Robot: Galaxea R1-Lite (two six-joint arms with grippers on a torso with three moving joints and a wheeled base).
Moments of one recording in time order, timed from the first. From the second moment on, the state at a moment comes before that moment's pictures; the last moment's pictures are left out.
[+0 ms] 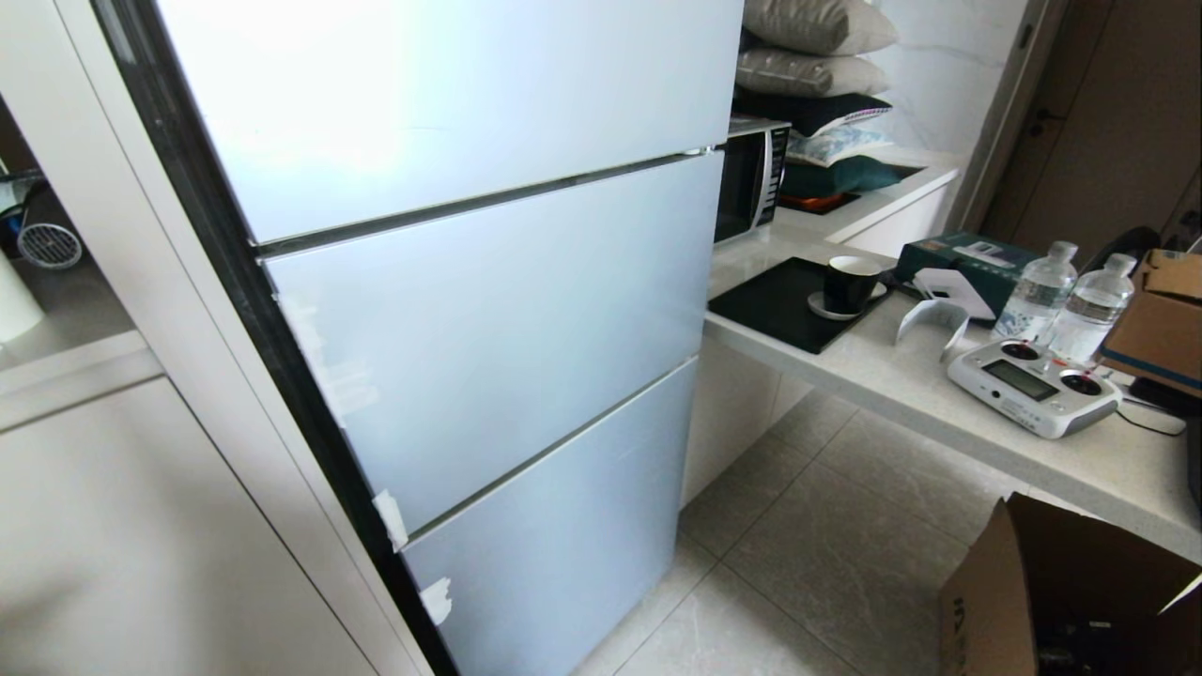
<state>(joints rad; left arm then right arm) 0.01 0.00 -0.04 0.10 0.01 0.00 0.01 0.33 -0.06 -0.16 0.14 -0.11</state>
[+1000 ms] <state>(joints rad) 0.01 0.00 -0.04 0.10 0.01 0.00 -0.01 0.00 0.00 0.00 0.03 -0.12</state>
